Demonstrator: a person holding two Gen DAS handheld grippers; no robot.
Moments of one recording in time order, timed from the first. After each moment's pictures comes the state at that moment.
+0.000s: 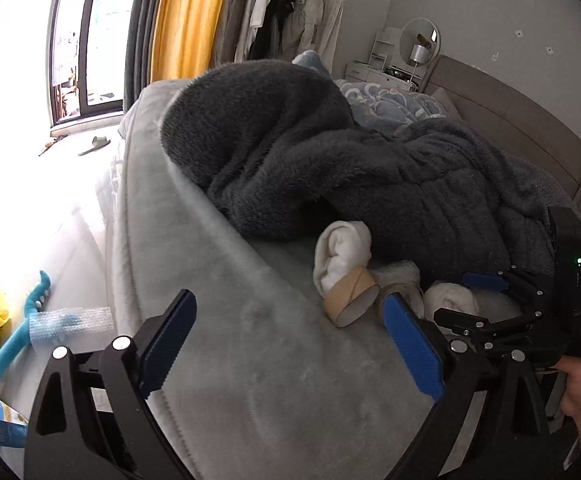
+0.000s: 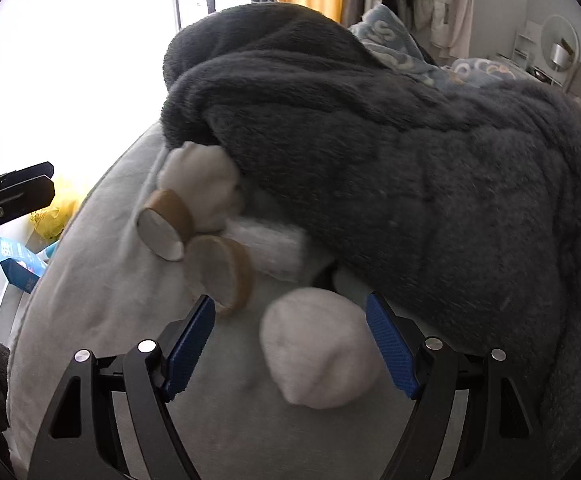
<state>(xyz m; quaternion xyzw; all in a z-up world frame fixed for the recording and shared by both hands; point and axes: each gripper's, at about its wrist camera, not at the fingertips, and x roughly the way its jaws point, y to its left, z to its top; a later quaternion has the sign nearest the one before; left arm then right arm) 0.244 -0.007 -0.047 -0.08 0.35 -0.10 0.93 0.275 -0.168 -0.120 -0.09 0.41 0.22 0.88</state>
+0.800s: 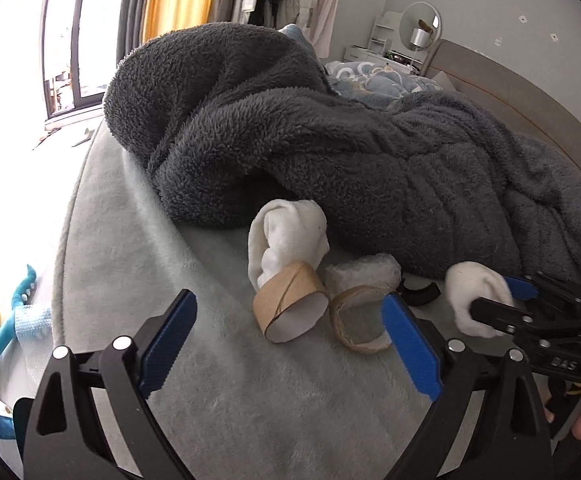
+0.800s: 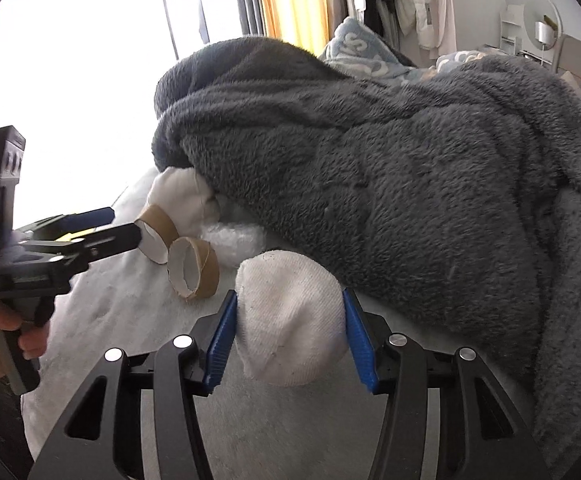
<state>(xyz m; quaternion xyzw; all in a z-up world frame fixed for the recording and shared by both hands) 0.273 -0.070 -0.075 -0.06 0.37 -0.09 0.92 0.257 -0.227 -0.109 -0.02 0.38 0.24 0.89</state>
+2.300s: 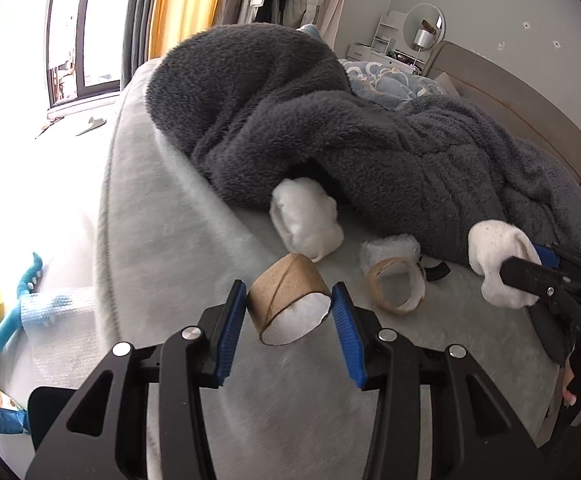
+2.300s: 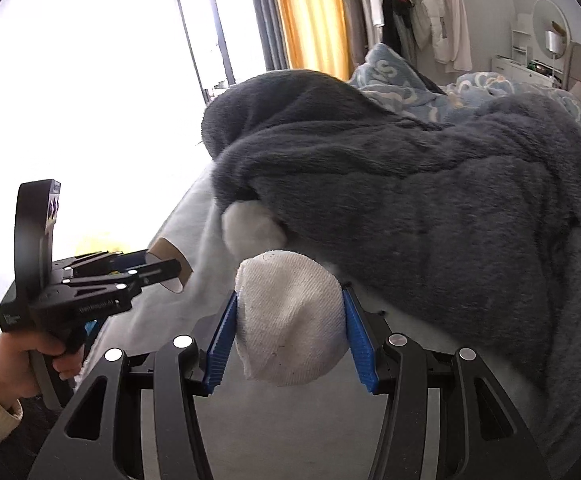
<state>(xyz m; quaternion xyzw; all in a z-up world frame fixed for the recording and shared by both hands) 0.242 -0.012 -0.068 -0.08 0.38 -0.10 0.91 0.237 -0.173 -0.062 -0.01 0.36 0.27 0.89</state>
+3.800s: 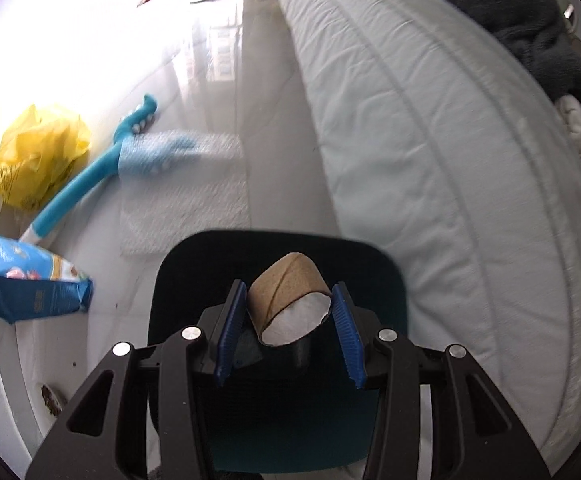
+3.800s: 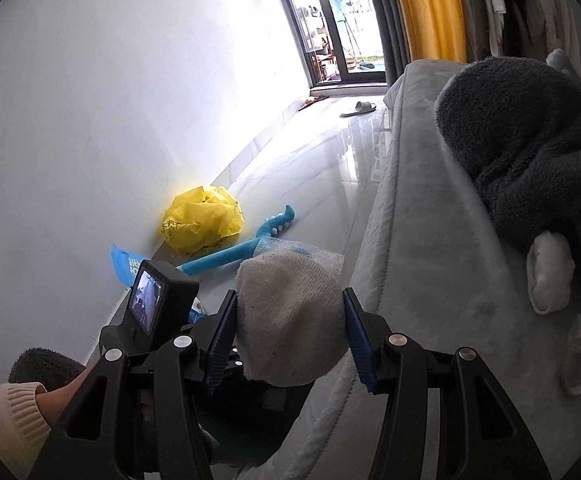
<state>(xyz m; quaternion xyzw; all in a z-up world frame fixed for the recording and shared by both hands) 0.161 0.212 -0.193 -0.14 0.57 0.06 0.81 0.207 0.080 -0.063 -0.02 0.40 0.42 0.81</state>
